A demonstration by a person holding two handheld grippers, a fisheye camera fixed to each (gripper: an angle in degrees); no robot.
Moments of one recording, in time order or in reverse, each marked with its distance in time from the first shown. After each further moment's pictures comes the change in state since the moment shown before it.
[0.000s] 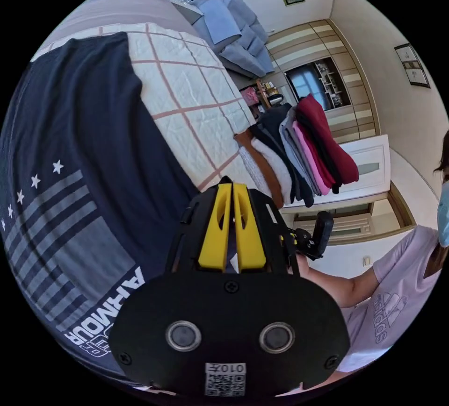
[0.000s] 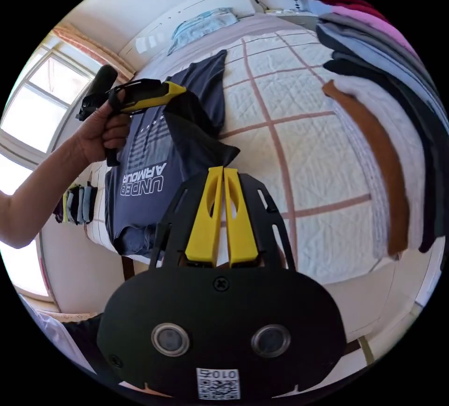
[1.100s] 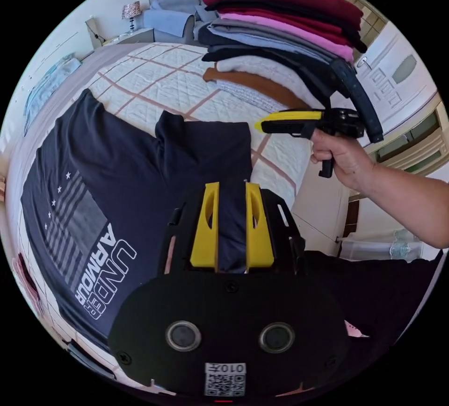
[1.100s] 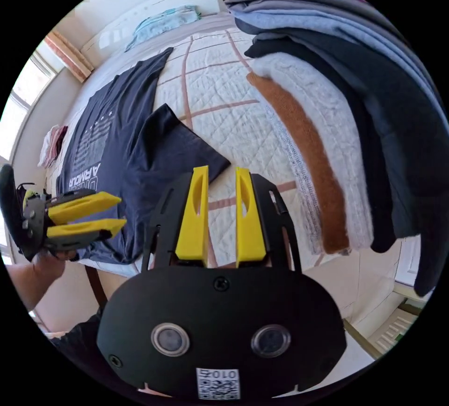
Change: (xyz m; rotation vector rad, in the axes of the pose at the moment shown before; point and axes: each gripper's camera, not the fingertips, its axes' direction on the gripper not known) left arm 0.189 0.120 0.128 -0.133 -0.569 0.371; right arm 0.001 0.005 0.008 -0.019 0.254 0.015
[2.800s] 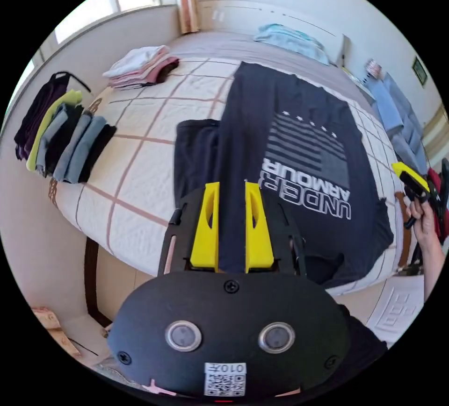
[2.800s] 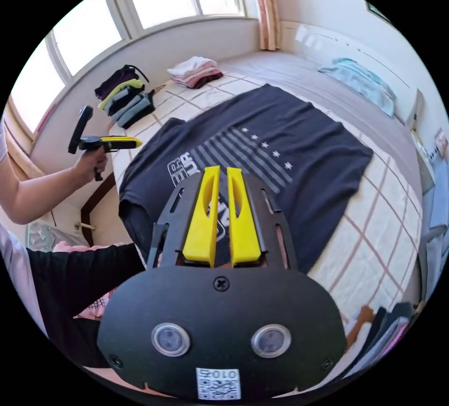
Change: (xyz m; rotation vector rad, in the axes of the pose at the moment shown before) left arm -0.247 0.346 -0.294 0.170 -0.453 -1.178; right arm -0.385 -0.166 -0.051 0.052 -0.388 -1.033
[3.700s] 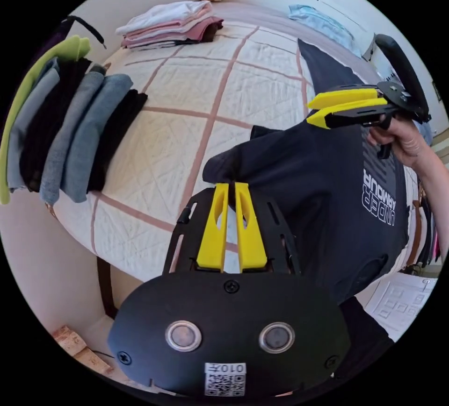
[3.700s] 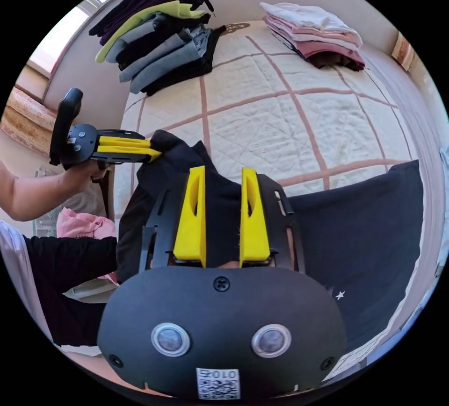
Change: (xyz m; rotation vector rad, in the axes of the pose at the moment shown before) left arm -0.202 -0.052 0.017 -0.175 0.026 0.010; right arm -0.112 -0.300 0.257 -0.384 -0.169 -0.410
